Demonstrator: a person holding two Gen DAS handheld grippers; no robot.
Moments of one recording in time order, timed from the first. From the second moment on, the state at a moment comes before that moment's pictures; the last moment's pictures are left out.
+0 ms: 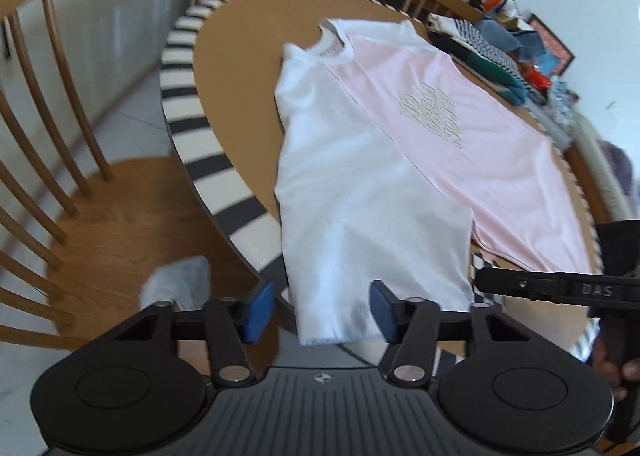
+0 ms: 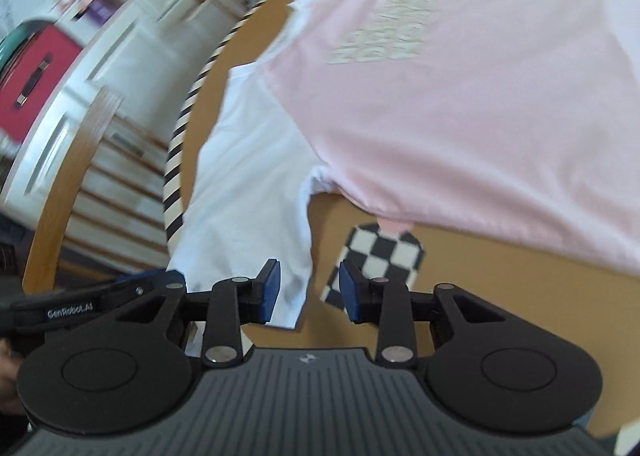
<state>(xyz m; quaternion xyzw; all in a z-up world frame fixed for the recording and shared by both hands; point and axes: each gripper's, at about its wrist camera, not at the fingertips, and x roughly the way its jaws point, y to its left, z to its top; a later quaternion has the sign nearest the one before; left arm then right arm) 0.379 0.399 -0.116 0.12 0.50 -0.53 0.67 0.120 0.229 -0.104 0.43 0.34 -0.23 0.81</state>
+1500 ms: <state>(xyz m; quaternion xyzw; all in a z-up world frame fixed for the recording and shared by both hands) 0.430 0.217 -0.059 0.05 0.51 -0.58 0.63 0.133 0.126 -0.061 0.55 0.24 -0.28 0.75</state>
